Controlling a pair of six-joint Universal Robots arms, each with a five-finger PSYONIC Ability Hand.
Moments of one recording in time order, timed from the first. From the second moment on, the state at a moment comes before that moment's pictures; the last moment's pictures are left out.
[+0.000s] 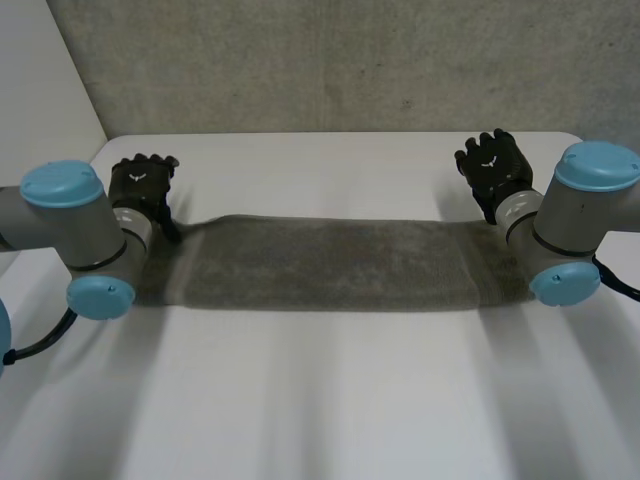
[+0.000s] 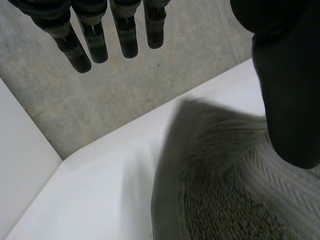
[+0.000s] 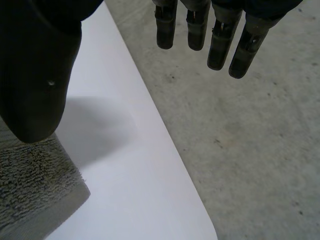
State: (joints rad) left arm 4.48 -2.41 -1.11 3.42 -1.62 3.35; right arm 1.84 -0.70 0.98 -0.23 1.46 2.36; left_hand 0.27 0.26 0.25 0.27 0.22; right_hand 0.24 0.25 0.24 0.25 0.06
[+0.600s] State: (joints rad) left arm 4.45 -2.05 -1.63 3.61 -1.62 3.26; right arm 1.74 -1.02 1.55 -0.12 1.50 2.51; left_hand 0.26 0.26 0.25 0.27 0.22; right_hand 0.47 0.47 0.47 0.48 0.32
